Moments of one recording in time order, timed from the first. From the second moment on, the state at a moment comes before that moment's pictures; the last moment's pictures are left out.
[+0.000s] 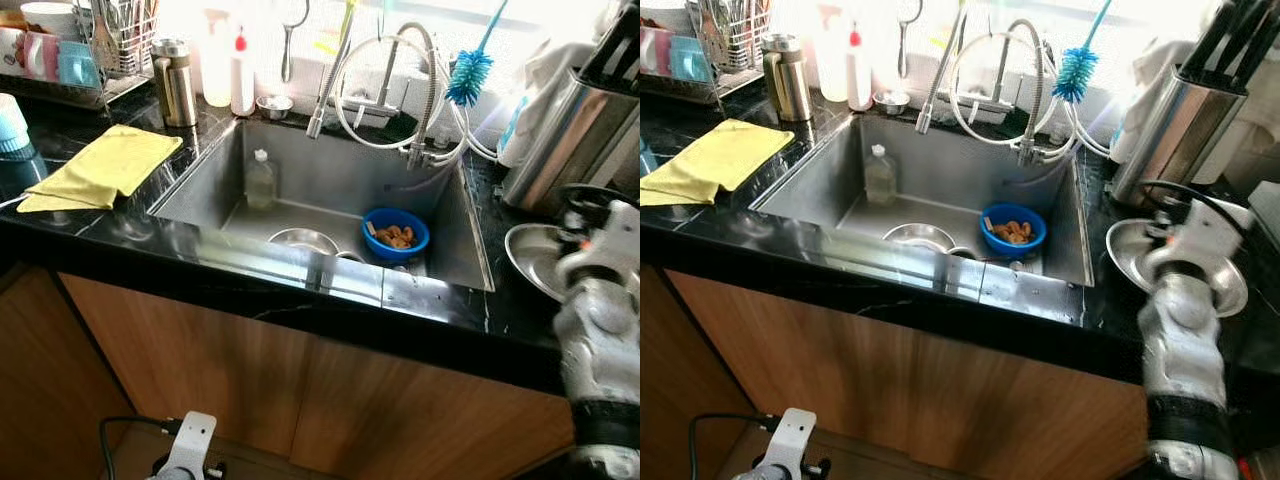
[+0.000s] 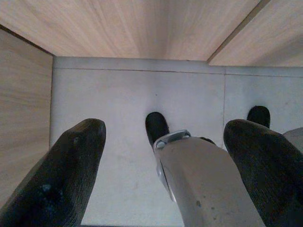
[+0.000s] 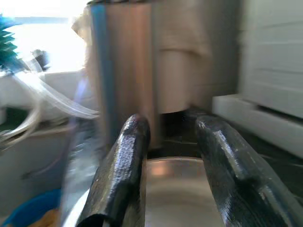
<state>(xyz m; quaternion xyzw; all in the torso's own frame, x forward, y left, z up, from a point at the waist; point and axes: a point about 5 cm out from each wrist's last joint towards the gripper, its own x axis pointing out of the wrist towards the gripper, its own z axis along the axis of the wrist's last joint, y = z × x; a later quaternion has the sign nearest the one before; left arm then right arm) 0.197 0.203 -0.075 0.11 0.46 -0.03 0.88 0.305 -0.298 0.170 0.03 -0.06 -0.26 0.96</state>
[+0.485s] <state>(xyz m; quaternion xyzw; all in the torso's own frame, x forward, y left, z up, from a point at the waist) 0.197 0.203 -0.075 0.11 0.46 -0.03 0.88 0.276 -0.322 0.158 0.12 -0.02 -0.37 0.92</state>
